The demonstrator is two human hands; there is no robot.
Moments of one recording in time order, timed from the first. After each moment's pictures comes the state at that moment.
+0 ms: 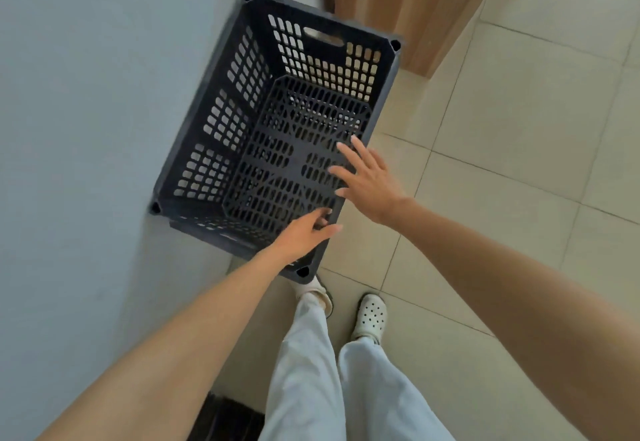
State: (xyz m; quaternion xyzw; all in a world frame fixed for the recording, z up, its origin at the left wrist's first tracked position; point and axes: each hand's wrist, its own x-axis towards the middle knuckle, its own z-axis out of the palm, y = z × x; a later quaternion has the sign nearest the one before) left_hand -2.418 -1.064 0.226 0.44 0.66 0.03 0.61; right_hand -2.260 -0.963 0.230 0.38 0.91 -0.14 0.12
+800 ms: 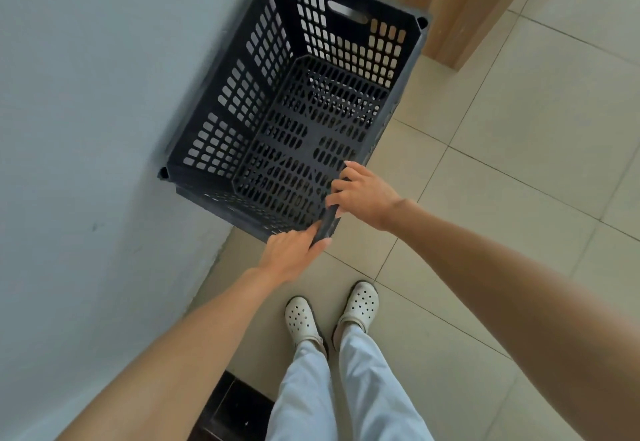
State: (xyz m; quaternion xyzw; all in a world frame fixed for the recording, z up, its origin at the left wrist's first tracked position) left_hand -2.379 -1.157 0.226 0.62 0.71 -0.12 0.32; right_hand -2.238 -1.012 0.219 0.15 0.97 -0.12 0.14
